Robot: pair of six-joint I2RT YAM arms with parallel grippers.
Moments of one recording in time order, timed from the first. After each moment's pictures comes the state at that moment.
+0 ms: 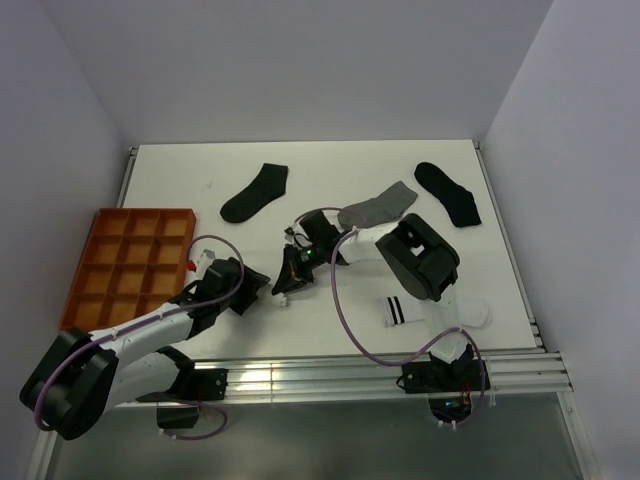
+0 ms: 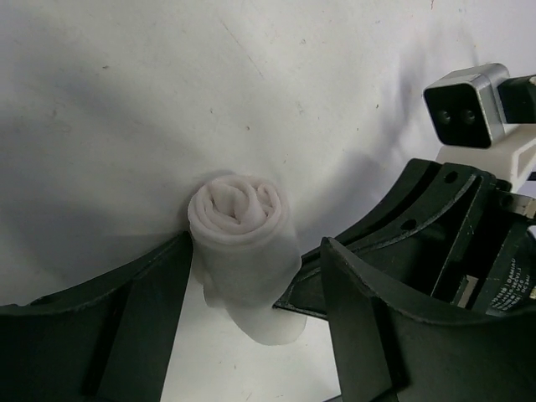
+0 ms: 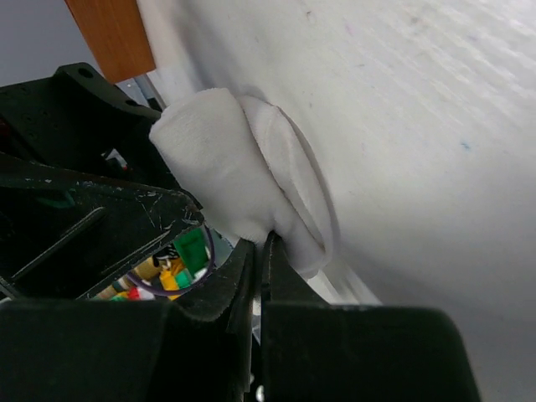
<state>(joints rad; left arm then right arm) -0.59 1.09 0.30 0.03 -0.14 -1.39 0.73 2.09 1.16 0.00 -0.82 0.84</state>
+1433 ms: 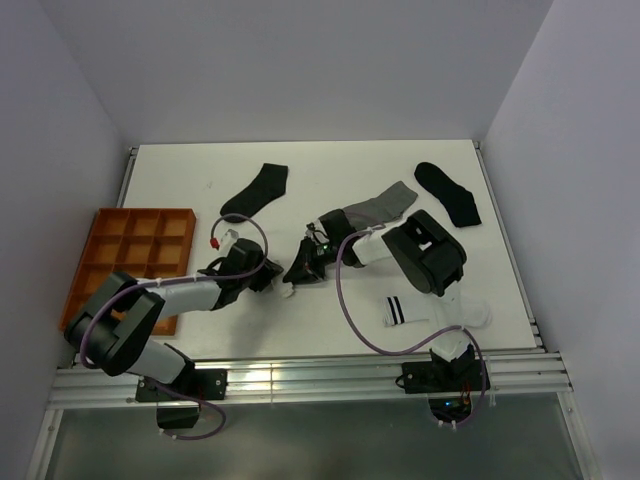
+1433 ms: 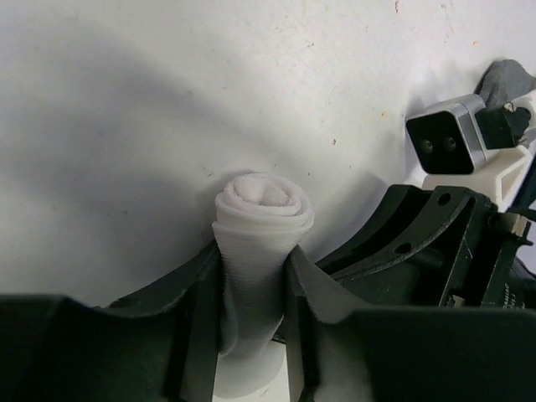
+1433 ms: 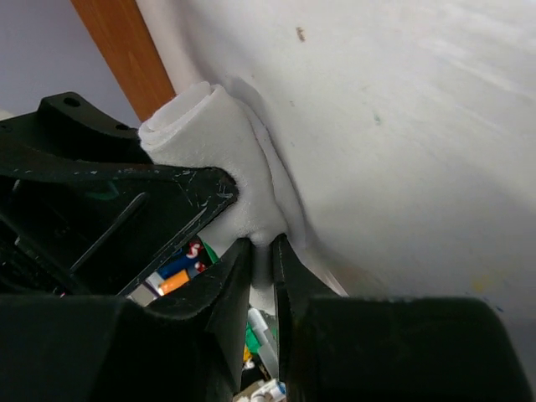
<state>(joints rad) -0.61 1.47 0.50 0.18 -0.14 -1.29 0.63 2.09 1.02 0.27 -0.83 1.06</state>
